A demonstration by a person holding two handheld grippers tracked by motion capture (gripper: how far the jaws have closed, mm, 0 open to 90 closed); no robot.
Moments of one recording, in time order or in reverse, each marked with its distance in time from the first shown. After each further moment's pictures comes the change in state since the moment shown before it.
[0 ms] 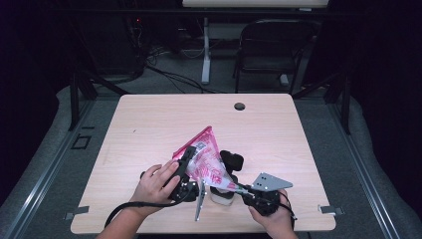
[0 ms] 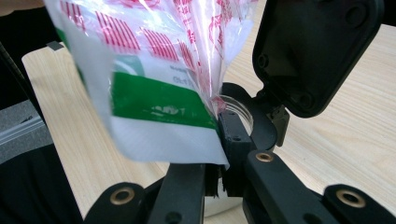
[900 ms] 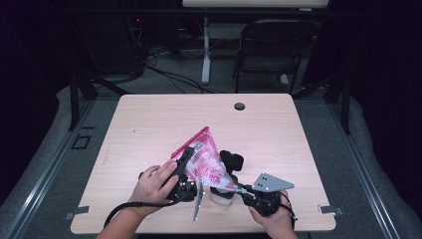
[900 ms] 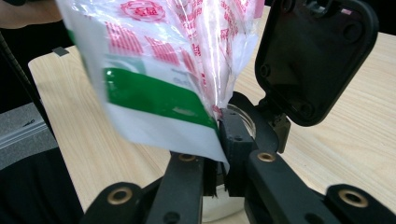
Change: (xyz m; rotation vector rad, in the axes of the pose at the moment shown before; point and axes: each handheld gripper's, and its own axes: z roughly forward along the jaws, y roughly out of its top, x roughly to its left) left arm -0.002 -0.004 0.000 0.002 -0.013 0.010; right arm 0.002 0.000 0.002 -0.100 0.047 0.009
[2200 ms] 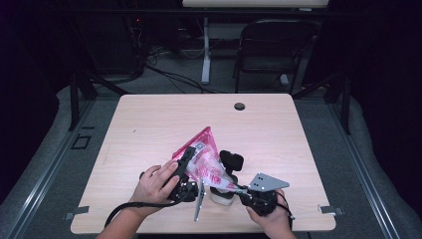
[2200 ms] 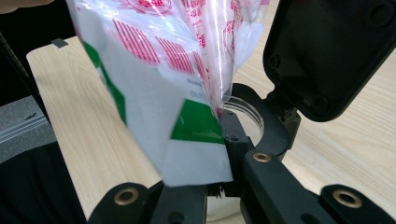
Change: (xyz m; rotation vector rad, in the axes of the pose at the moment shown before) left arm 0.001 0.003 -0.001 -0.007 0.000 -0.016; right arm 0.001 -0.002 0.008 0.033 0.008 0.000
